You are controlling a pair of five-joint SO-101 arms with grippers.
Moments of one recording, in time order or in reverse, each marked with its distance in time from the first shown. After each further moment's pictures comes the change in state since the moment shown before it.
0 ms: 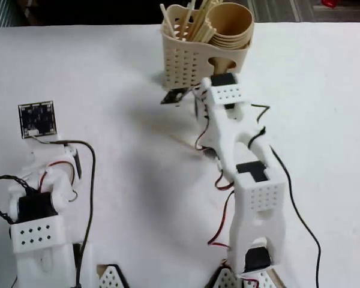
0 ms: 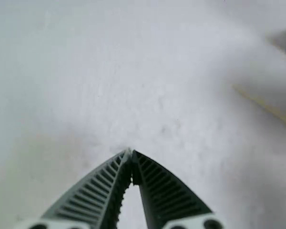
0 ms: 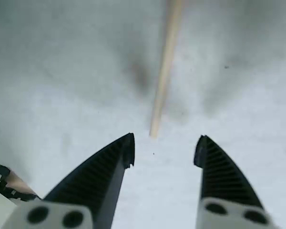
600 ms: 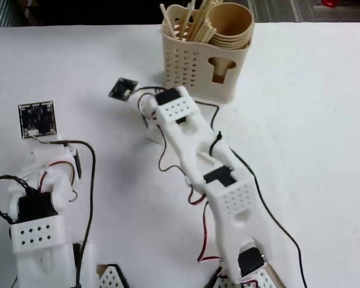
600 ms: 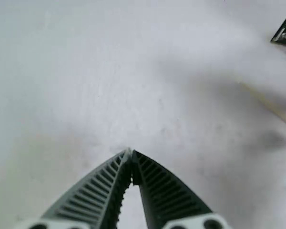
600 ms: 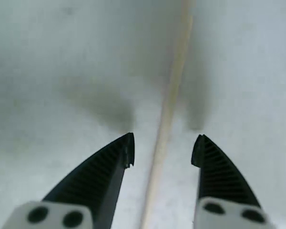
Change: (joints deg) left arm 0.0 0.0 0.0 0.0 0.0; right arm -14.8 5.2 -1.9 -28.5 -15.9
